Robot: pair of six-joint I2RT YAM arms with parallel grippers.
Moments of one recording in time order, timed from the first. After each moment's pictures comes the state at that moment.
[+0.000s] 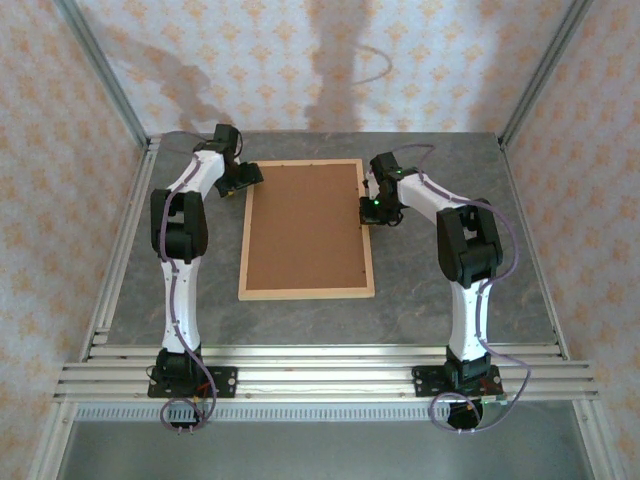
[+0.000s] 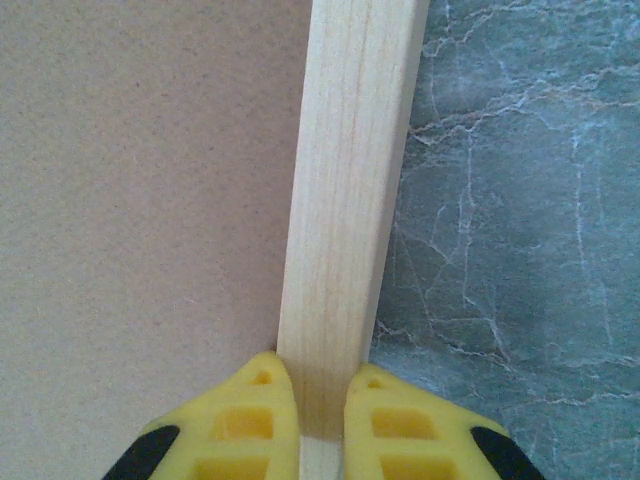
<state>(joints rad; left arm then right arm) -0.01 2.42 2.05 -0.83 0.11 -0.44 0.33 2.09 1.57 -0.75 -0.25 0.23</state>
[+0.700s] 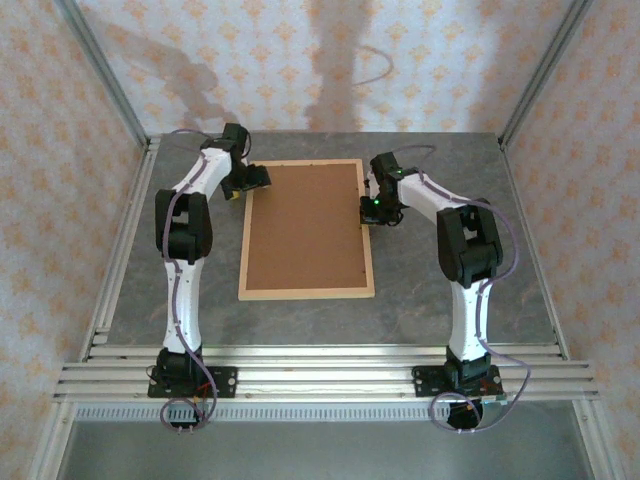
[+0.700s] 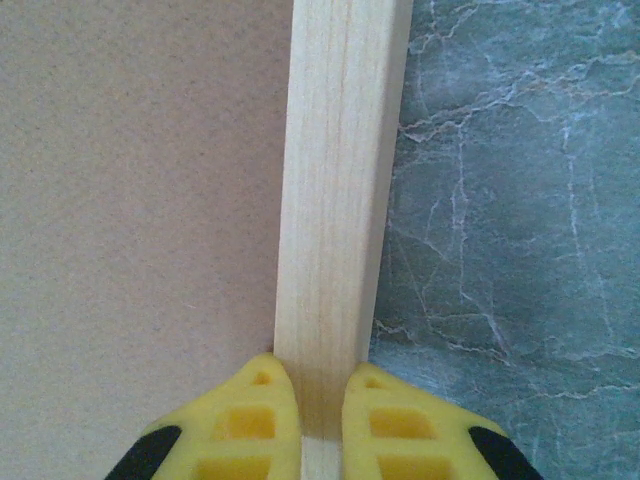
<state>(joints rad) -0.05 2.41 2.10 -0.95 0.11 -0.44 0.33 2.09 1.57 -0.75 -0.25 0.27</state>
